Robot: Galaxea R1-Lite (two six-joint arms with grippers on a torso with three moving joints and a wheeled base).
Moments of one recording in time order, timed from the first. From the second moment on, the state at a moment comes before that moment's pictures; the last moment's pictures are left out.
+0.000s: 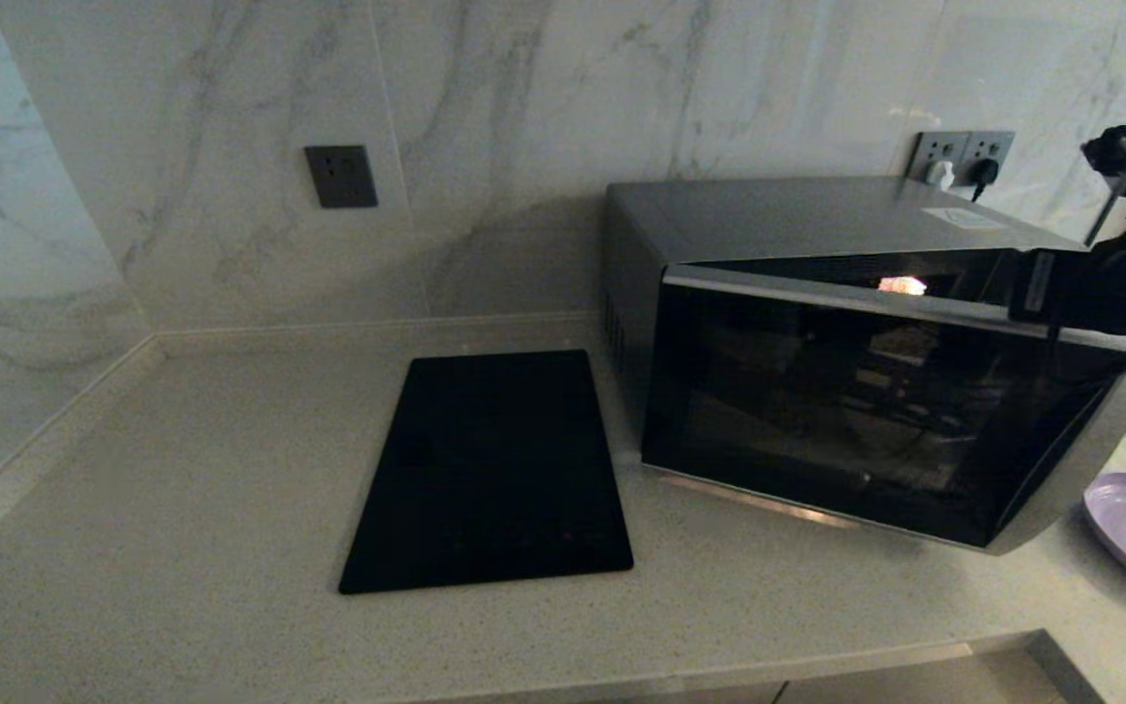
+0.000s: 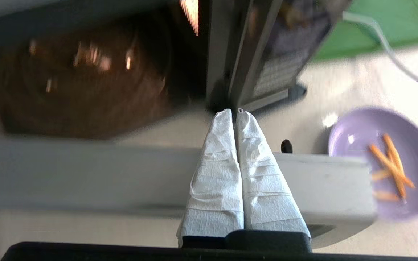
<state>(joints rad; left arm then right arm) 0.00 0.00 0.00 -0.01 0.03 -0.07 0.10 1.59 -1.40 0.30 -0.42 0.22</state>
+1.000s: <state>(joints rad) 0.00 0.00 0.00 -0.01 0.03 -0.07 0.26 1.29 -1.33 0.58 -0.32 0.31</state>
